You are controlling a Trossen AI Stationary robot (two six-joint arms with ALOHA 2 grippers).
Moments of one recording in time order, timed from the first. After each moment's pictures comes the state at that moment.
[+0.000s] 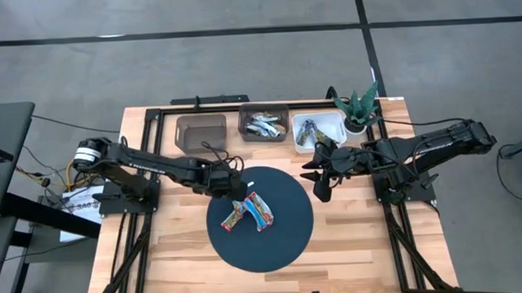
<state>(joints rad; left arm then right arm) -0.09 1.52 0.98 -0.63 -0.06 -1.40 0.18 1.12 0.94 -0.50 0.26 0.38</state>
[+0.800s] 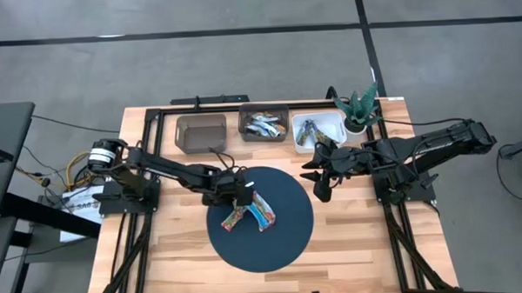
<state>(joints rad) -0.08 1.66 0.88 -0.34 0.07 -1.53 0.18 1.12 0.95 -0.49 0.26 0.36</state>
